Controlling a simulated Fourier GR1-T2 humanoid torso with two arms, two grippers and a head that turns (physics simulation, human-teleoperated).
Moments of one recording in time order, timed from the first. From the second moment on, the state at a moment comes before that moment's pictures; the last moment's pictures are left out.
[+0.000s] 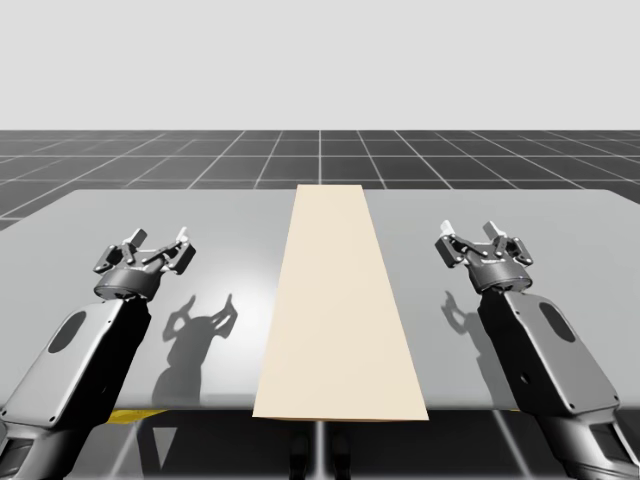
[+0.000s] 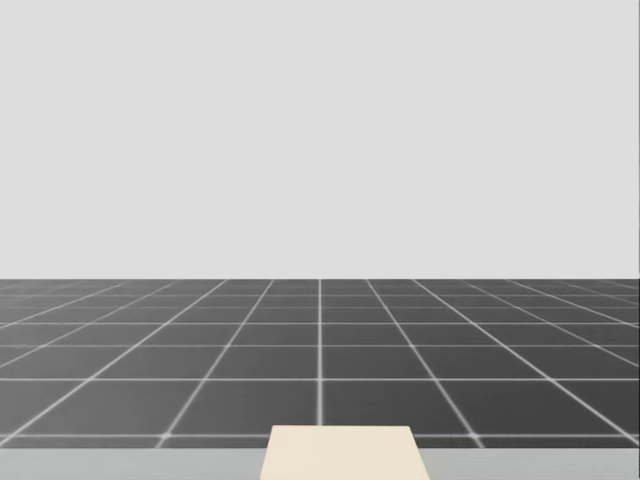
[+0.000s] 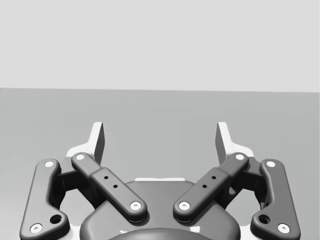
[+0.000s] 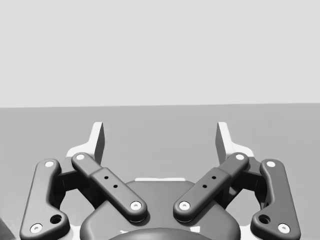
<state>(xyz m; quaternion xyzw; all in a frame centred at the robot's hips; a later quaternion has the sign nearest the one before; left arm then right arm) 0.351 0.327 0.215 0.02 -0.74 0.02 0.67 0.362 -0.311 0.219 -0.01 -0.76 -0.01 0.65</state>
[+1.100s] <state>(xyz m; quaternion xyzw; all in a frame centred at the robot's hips) 0.288 0.226 0.184 -0.20 -0.59 -0.43 0.65 0.312 -0.298 0.182 0.20 -0.67 0.34 0.62</state>
